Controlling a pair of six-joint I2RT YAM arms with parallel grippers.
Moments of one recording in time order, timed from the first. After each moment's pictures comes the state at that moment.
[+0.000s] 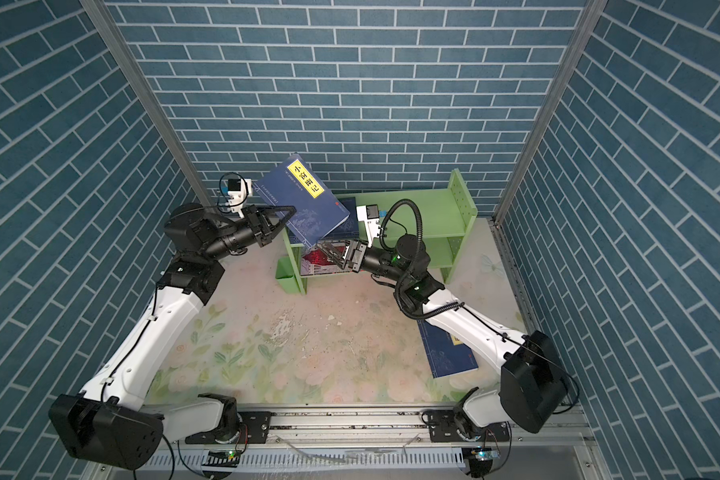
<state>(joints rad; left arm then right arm) -0.18 1.23 1.22 0.12 0.81 -1.13 0.74 1.44 1.09 0.62 -0.63 1.01</state>
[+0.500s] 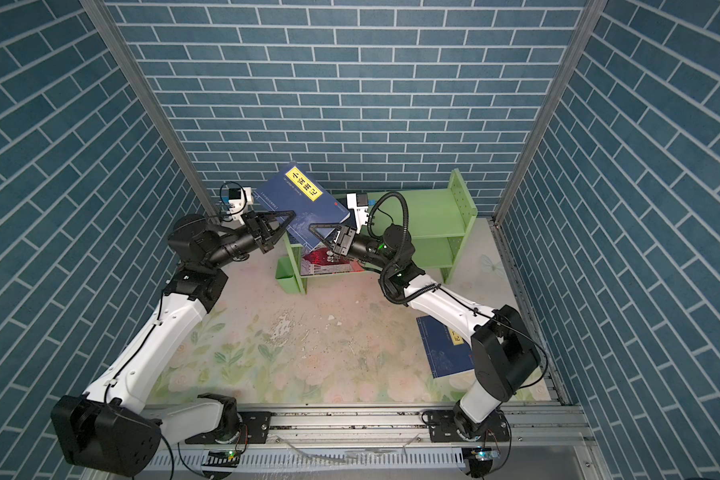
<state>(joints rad) -0.19 1.20 1.11 0.24 0.79 -1.25 0.75 1.62 1.22 0.77 -0.63 1.12</state>
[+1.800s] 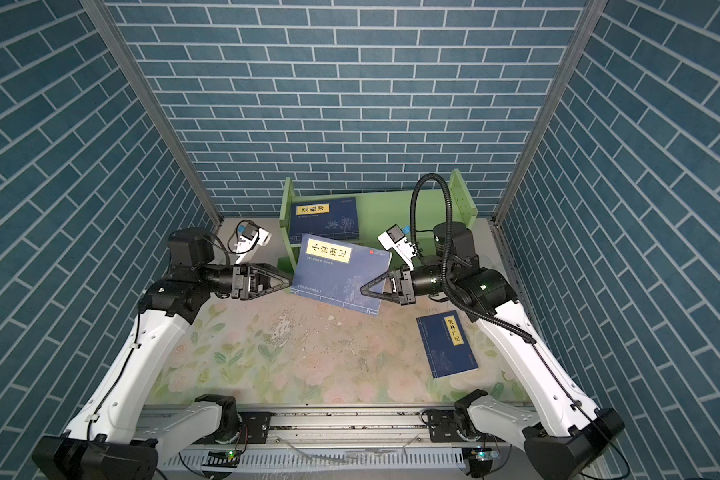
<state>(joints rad) -0.13 1.10 1.14 -0.50 1.47 -0.45 0.53 1.13 1.32 -0.66 -1.15 0.42</state>
